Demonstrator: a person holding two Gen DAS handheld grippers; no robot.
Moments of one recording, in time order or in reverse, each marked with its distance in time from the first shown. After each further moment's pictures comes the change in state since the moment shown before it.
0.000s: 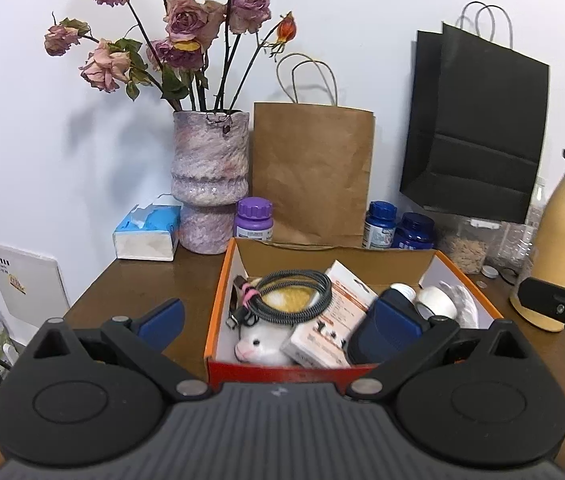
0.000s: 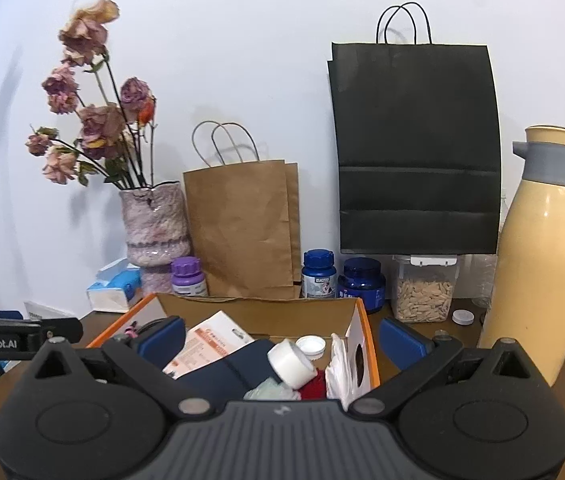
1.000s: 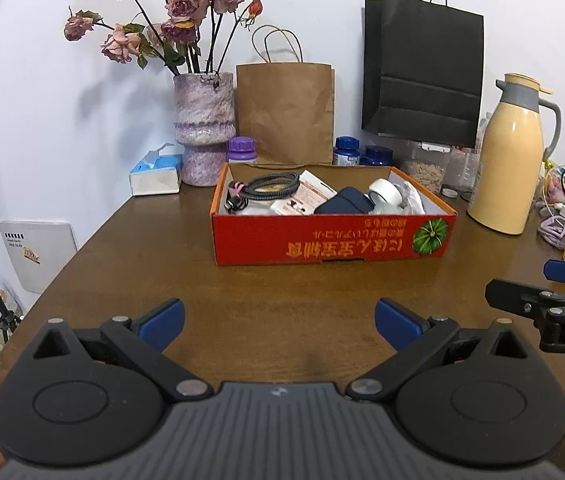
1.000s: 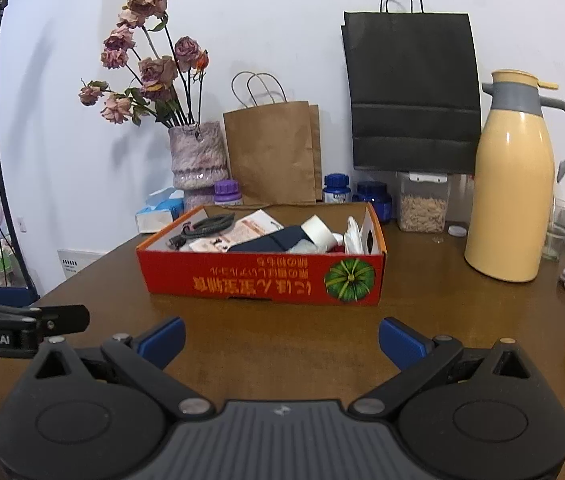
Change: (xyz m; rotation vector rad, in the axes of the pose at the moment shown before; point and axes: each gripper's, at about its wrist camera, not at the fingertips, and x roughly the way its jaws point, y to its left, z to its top) left arm -0.120 -0.012 -0.097 0.073 0.080 -0.022; right arm -0.120 0.018 -0.089 -0.001 0.128 0.049
